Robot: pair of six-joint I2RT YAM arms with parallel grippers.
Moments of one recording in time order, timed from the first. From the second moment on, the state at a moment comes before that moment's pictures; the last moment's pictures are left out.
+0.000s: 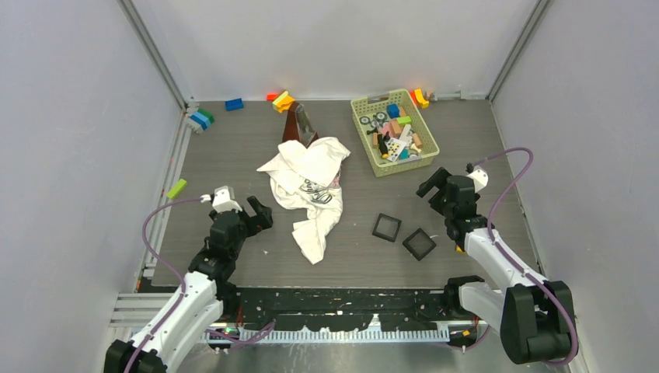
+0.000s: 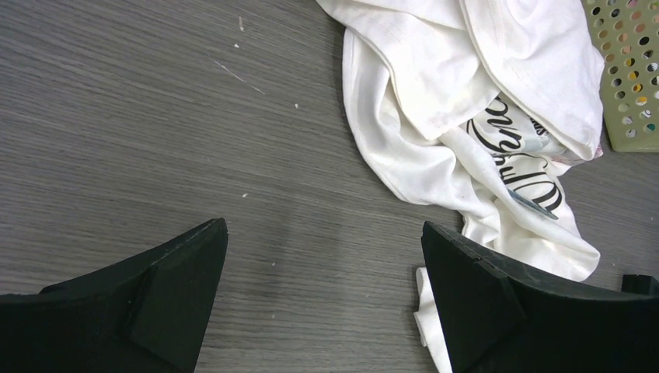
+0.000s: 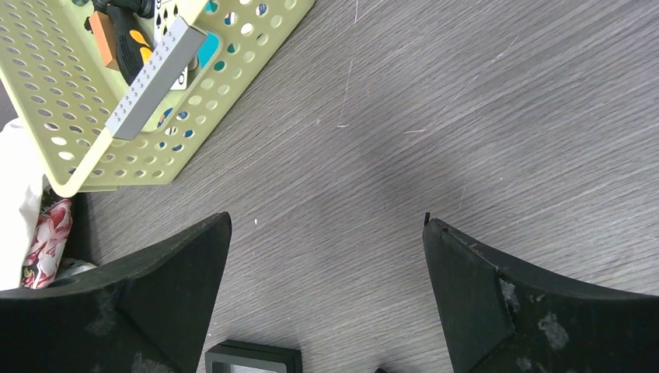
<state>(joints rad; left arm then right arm) -0.32 0.60 0.18 0.01 -0.24 -0.55 0.10 1.02 0.42 0.02 0.22 0.69</state>
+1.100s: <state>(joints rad) -0.39 0.97 0.26 0.20 0.13 -0.45 0.16 1.06 0.44 0.05 0.09 0.71</state>
